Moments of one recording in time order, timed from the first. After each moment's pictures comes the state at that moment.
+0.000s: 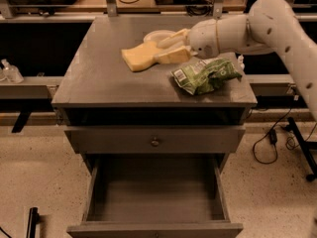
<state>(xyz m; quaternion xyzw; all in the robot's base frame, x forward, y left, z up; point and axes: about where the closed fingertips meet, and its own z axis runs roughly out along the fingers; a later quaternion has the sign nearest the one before) 0.678 -0.028 0.928 -0.57 0.58 0.28 0.50</state>
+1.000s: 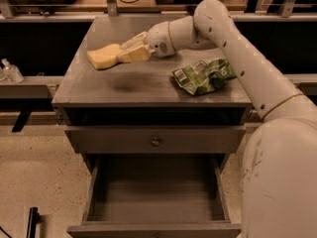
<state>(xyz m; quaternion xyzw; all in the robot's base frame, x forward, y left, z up) 0.729 0.078 0.897 -0.57 0.59 0.34 0.46</state>
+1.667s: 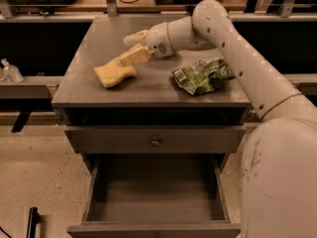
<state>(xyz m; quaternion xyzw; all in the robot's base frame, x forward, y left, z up) 0.728 0.083 0.895 -0.57 0.59 0.35 0.46</state>
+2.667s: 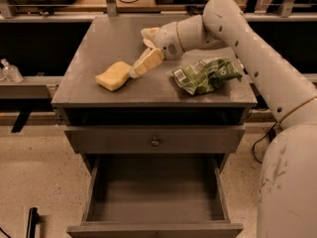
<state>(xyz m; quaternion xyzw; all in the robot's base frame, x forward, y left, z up) 0.714 0.060 0.897 -0.58 0.60 0.32 0.45</state>
